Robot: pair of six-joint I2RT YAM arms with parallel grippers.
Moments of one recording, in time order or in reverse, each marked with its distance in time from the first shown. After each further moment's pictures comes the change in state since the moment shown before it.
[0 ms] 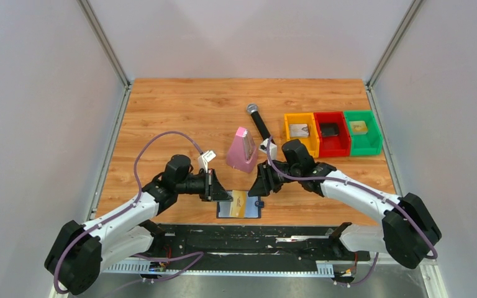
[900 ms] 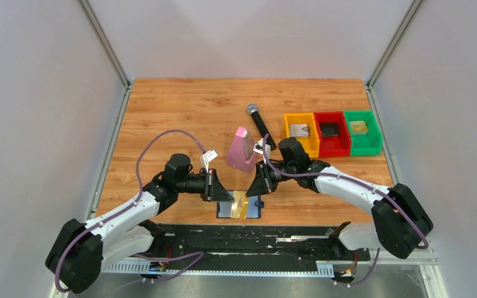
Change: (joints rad) left arm 0.001 0.015 0.003 0.079 0.109 0.011; right arm 0.000 0.109 0.023 0.085 -0.177 -0.001
